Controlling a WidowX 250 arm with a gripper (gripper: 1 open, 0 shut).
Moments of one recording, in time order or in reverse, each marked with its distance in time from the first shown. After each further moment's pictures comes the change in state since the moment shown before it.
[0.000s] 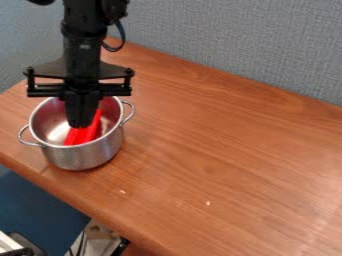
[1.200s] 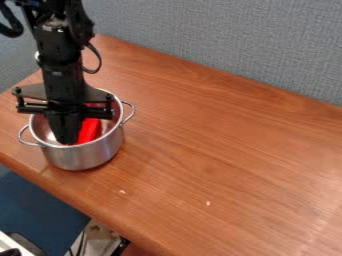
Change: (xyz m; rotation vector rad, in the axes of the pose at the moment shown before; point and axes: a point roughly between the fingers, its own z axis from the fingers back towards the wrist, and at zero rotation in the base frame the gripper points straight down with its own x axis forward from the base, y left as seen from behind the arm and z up) arm 0.012 0.010 -0.030 -0.135 -0.026 -0.336
